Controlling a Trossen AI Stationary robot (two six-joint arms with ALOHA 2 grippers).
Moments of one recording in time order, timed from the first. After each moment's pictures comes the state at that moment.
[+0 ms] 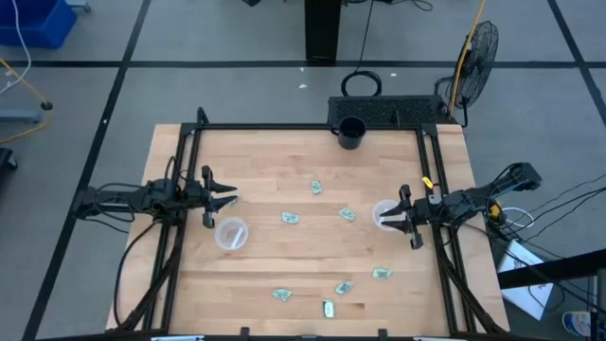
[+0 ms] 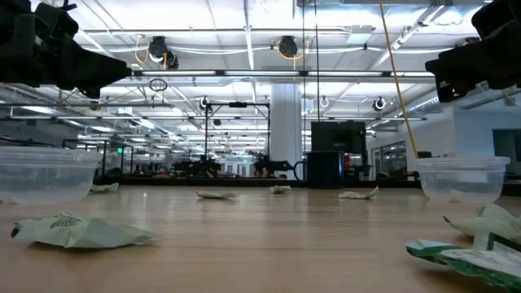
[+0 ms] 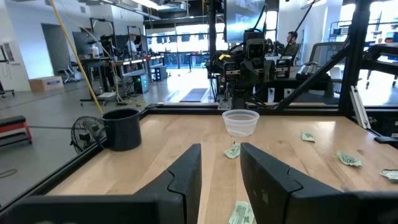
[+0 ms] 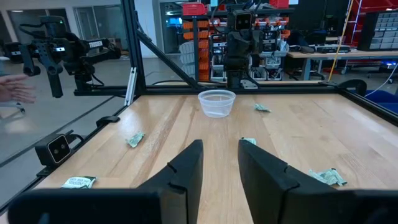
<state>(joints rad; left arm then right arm) -0.04 0.02 0.01 0.06 -0.16 0.04 0.42 0.13 0.02 0.08 0.31 0.07</state>
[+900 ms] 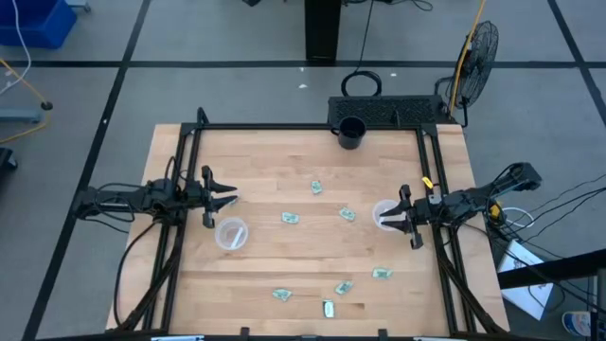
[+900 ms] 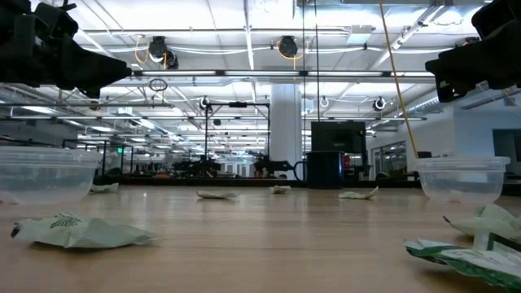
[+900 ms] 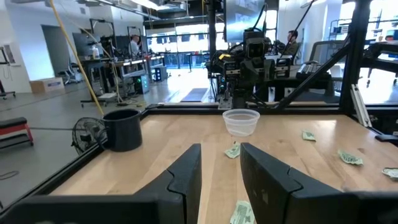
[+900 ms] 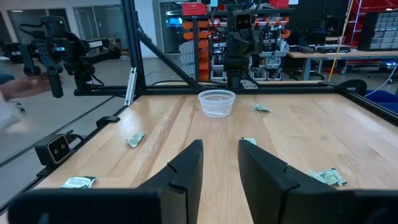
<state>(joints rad) -0.04 0.02 0.01 0.06 -0.16 0.05 0.42 0.13 0.02 0.08 0.31 0.07</state>
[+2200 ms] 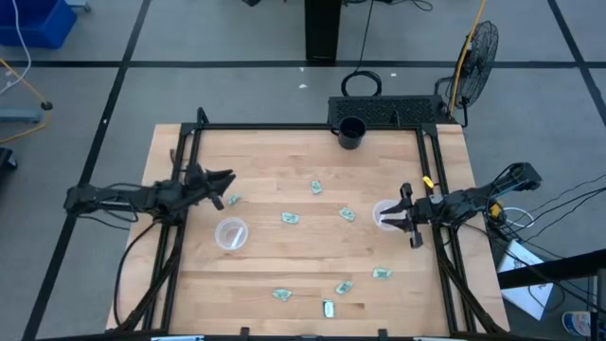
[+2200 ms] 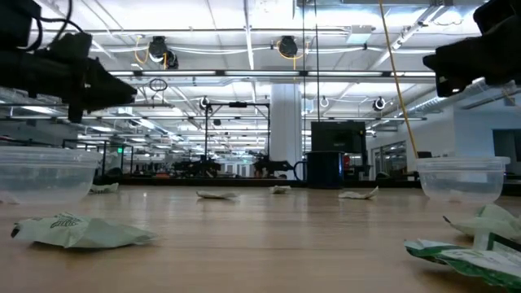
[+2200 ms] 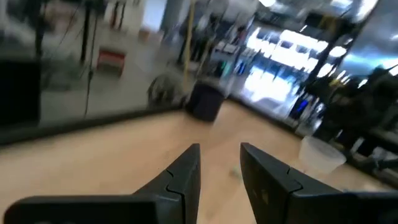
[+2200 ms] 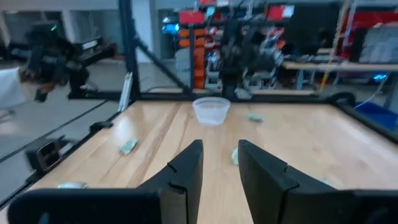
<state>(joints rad) -0.04 0.16 0.02 0.04 -0.59 -0.41 0.42 0.13 0.02 0.13 0.34 0.02</state>
